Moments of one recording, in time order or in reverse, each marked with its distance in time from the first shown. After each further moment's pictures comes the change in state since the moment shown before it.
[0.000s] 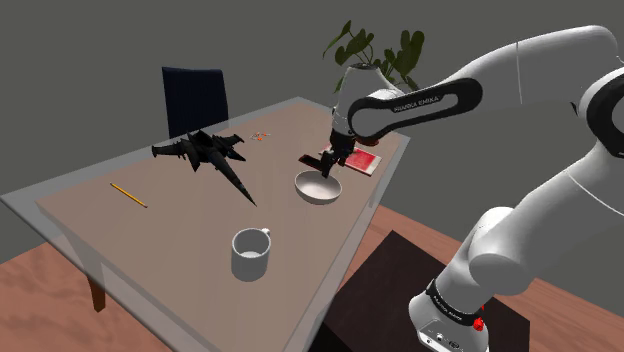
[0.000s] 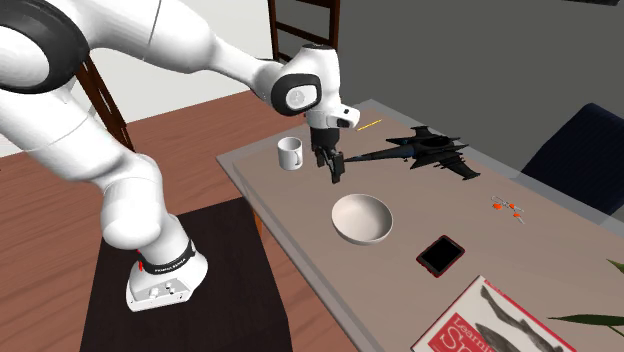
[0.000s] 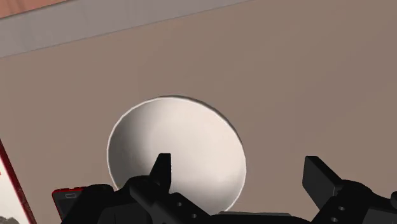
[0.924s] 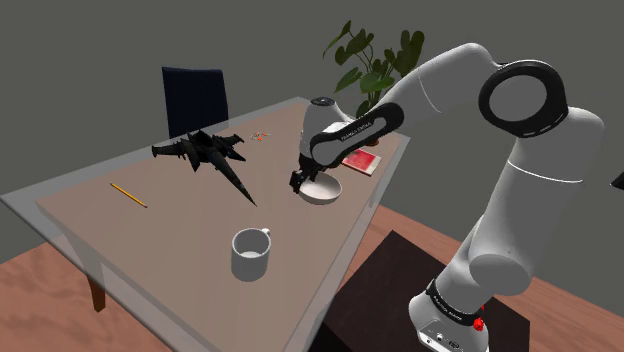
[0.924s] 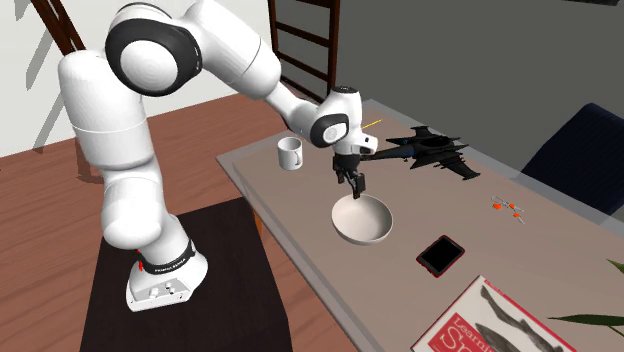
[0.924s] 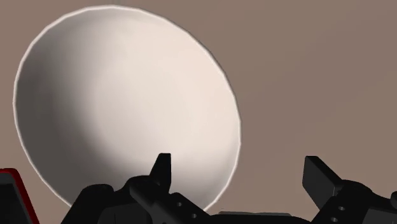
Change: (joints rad) arm 0.010 0.427 0.010 0.176 -0.046 0.256 0.050
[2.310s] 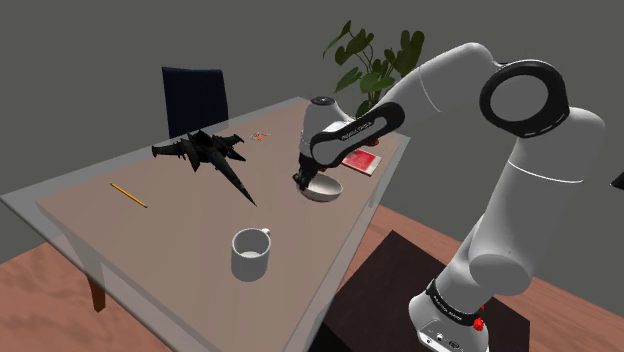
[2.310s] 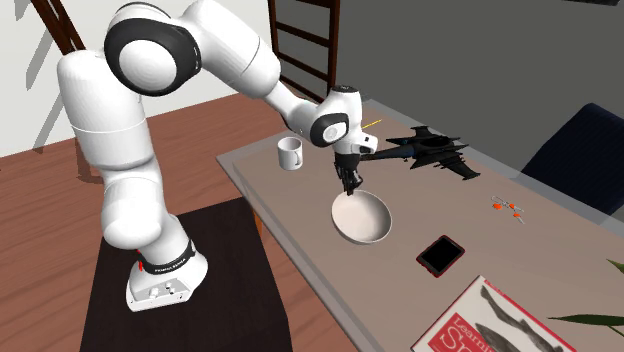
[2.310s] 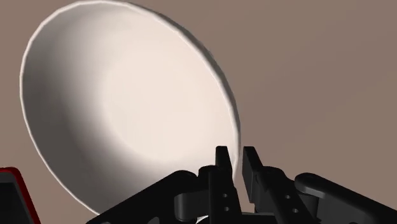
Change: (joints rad) arm 0.000 -0.005 0.001 0.000 0.001 -0.004 -0.001
